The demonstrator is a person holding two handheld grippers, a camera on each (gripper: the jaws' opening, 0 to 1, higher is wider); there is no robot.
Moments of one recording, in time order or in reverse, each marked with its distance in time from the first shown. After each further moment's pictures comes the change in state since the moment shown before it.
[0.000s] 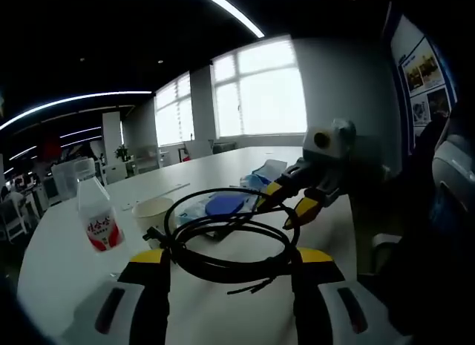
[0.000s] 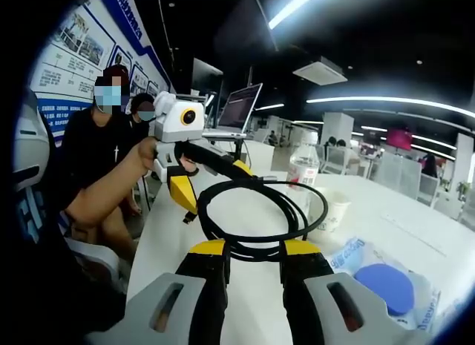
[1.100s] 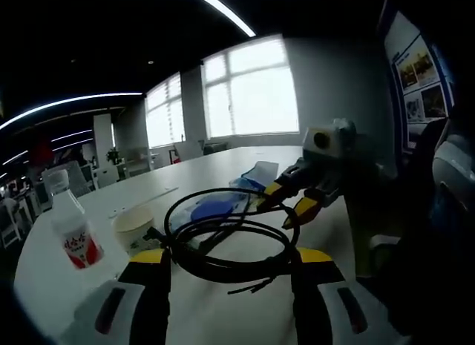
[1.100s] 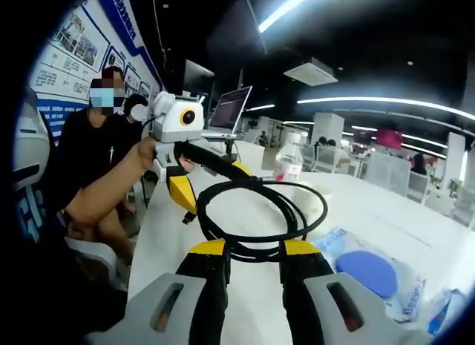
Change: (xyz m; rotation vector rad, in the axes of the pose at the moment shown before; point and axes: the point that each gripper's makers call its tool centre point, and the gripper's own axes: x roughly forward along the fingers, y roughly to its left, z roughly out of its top) left arm 0.027 -0.018 0.012 0.023 -0.001 -0.051; right arm -0.033 -0.011 -0.007 0.011 -0.002 -0.058
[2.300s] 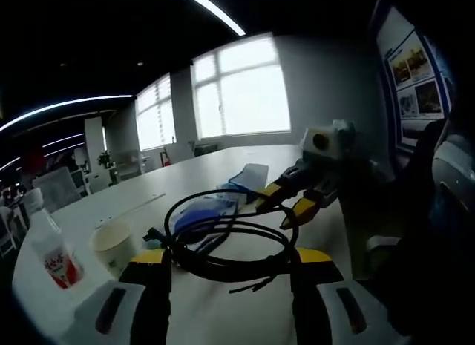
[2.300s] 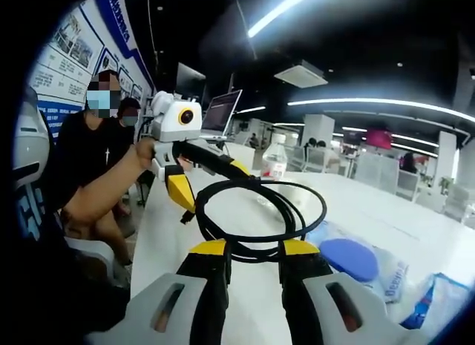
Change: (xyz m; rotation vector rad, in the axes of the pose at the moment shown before) left arm 0.028 -0.022 0.015 0.030 0.002 -0.046; right arm -0.034 -0.013 -0.008 0.011 -0.014 -0.057
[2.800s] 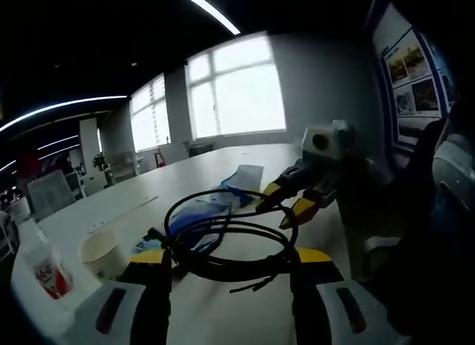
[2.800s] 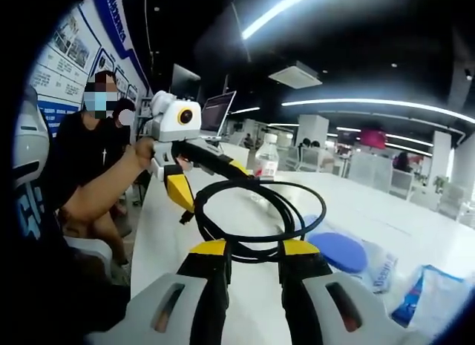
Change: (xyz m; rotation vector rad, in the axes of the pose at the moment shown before) left arm 0.017 -0.012 0.008 0.015 -0.001 -0.029; right arm -0.020 -0.008 -0.005 0.006 -0.002 -0.036
